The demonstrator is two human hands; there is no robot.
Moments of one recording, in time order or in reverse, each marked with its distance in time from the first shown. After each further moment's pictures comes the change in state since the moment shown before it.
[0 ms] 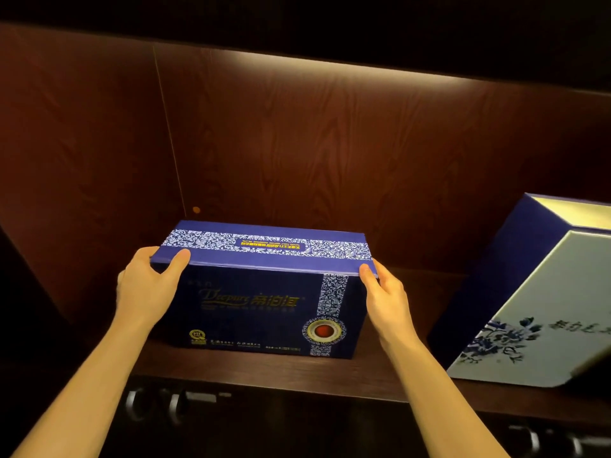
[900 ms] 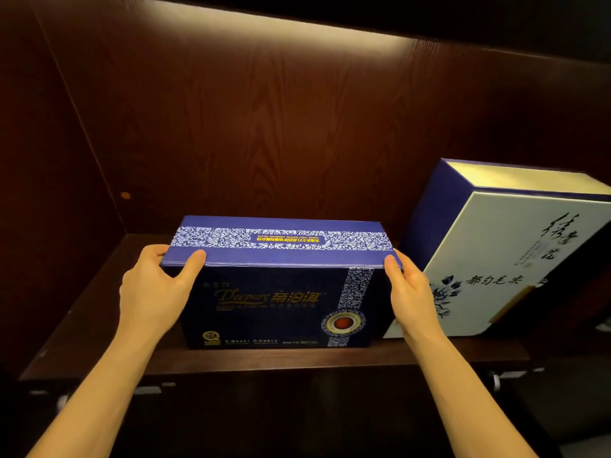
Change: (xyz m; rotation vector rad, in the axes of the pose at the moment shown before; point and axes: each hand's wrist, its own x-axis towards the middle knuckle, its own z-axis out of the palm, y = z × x) left_hand -0.081 0.064 0.071 0.020 -0.093 0.170; right_hand -0.023 0.021 -0.131 -0.063 0.161 -0.027
